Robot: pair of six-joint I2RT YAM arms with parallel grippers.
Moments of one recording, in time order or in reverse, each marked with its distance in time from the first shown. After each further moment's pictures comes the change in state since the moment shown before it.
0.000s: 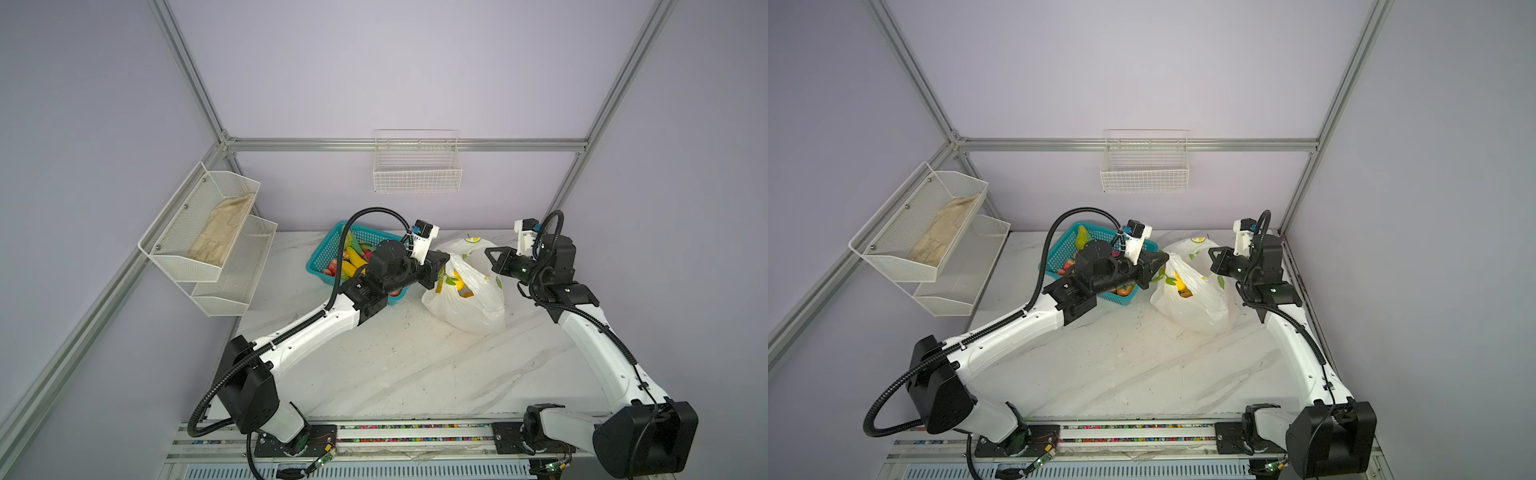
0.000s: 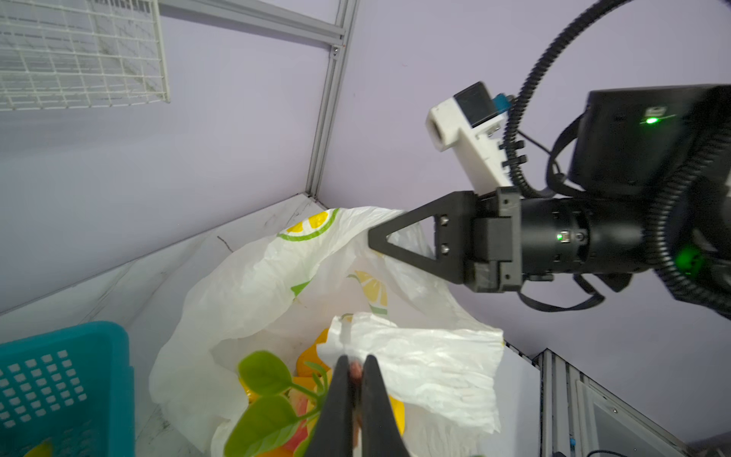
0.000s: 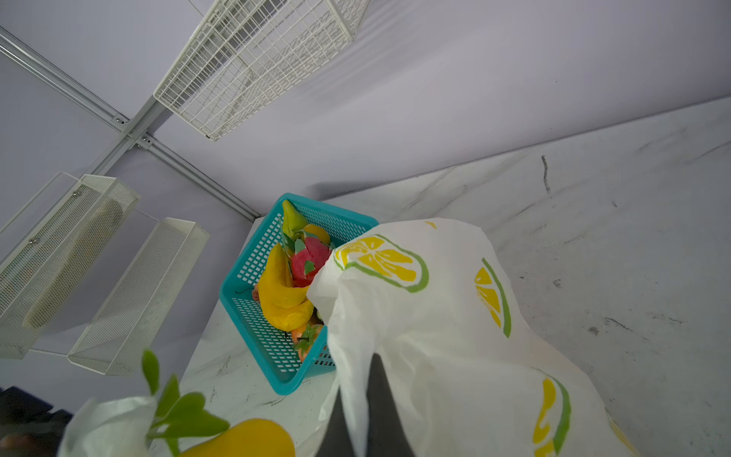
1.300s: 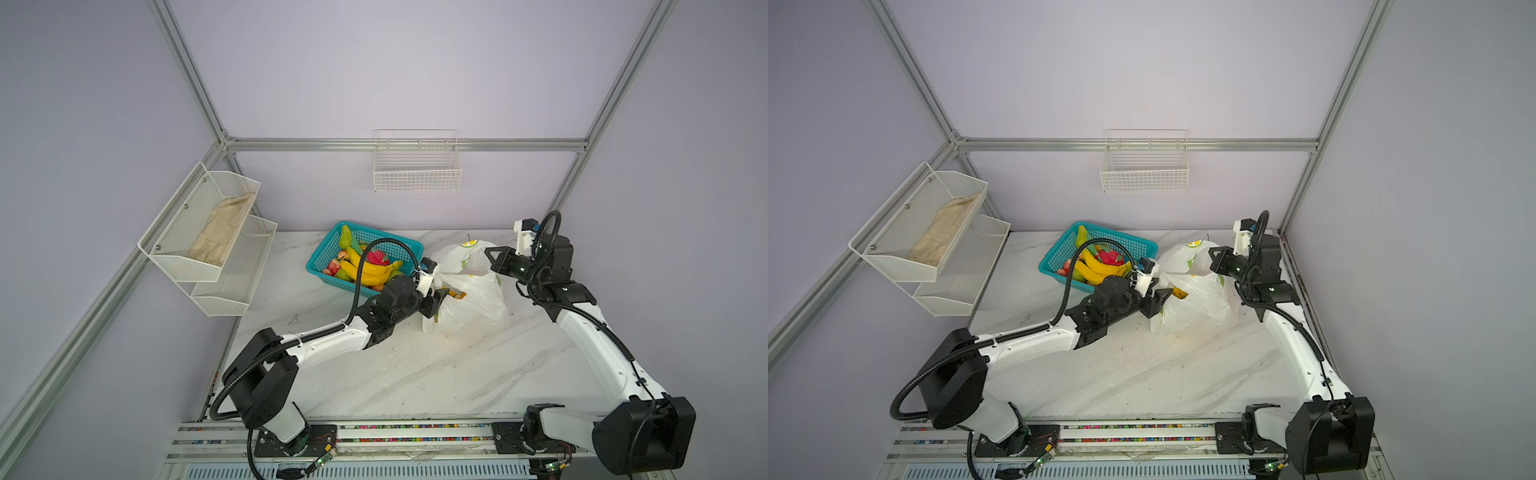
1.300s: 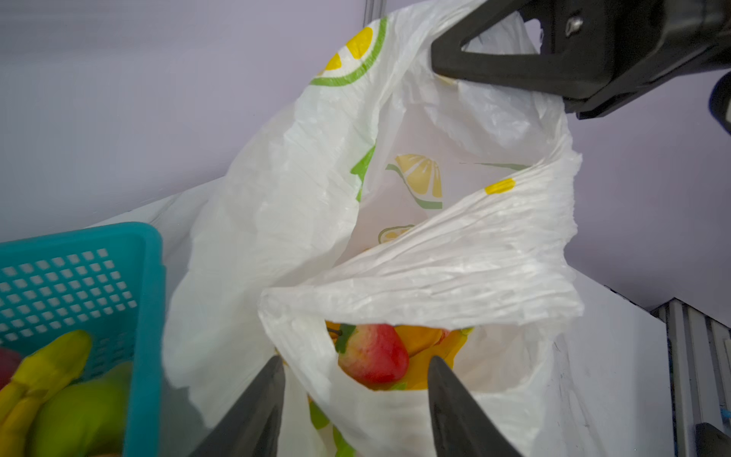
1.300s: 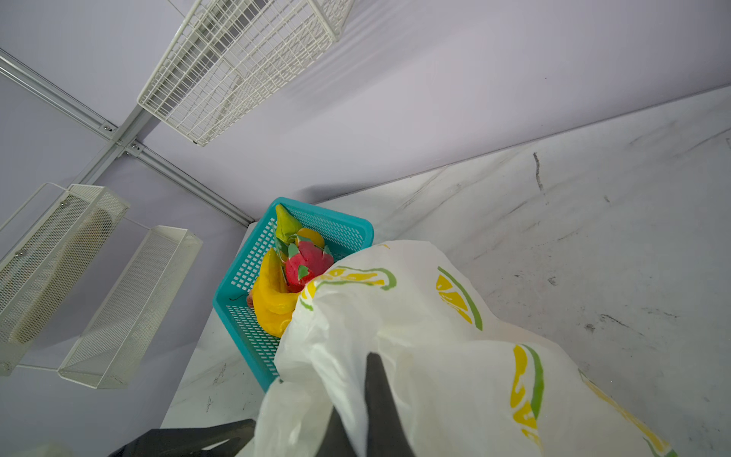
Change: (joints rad) left arm -0.055 -0.001 -0.335 0.186 -0.278 0.103; right arm 0.004 0.016 -0.005 0.013 0.031 0.018
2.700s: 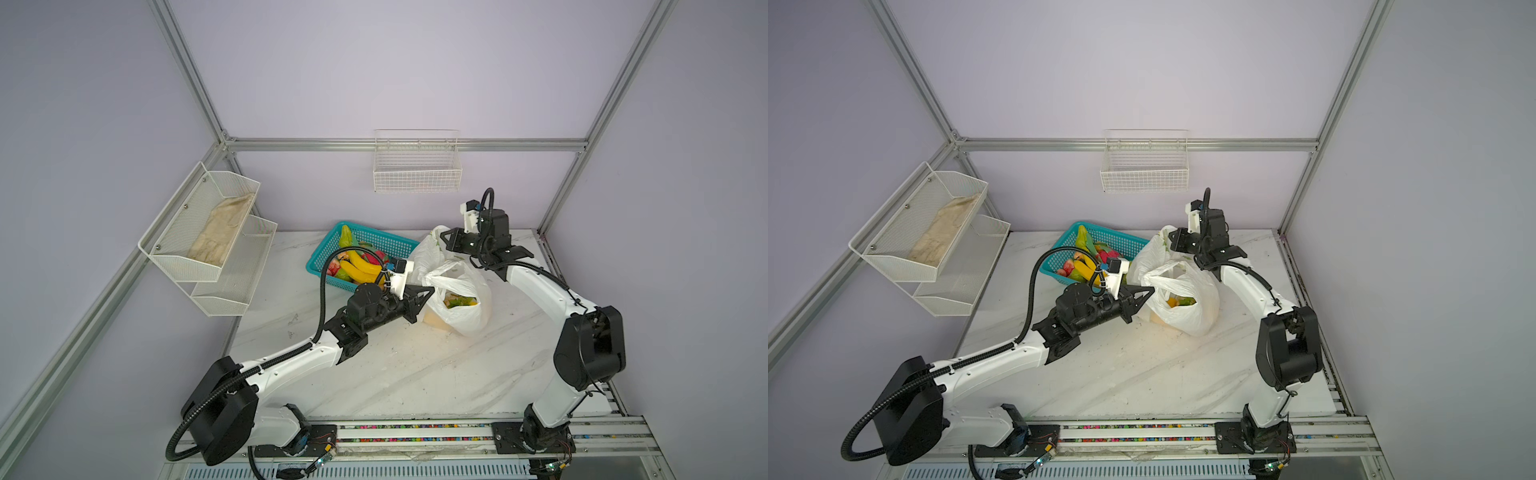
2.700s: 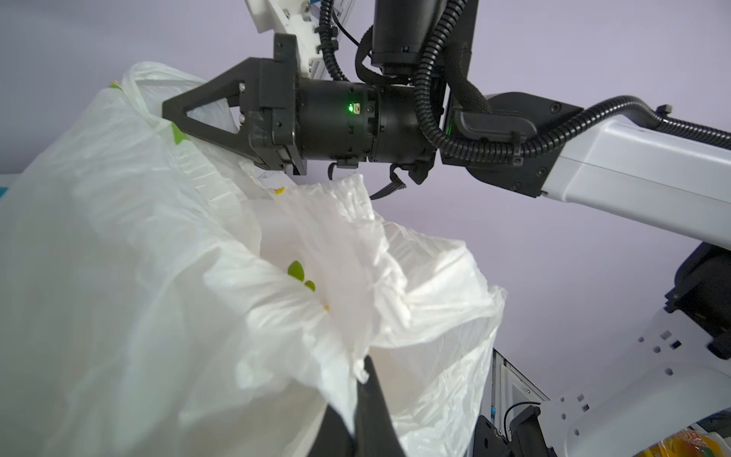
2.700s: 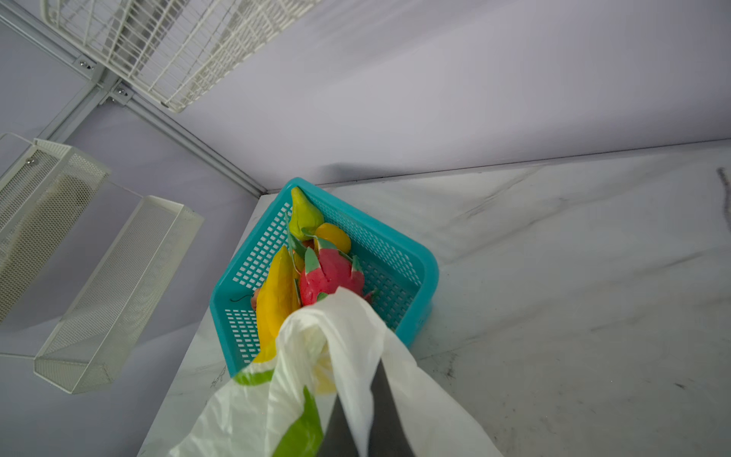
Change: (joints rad) left arm 0.061 -0.215 -0.215 0.198 0.286 -0.366; right arm 0.230 0.540 0.407 0.063 0.035 -0.019
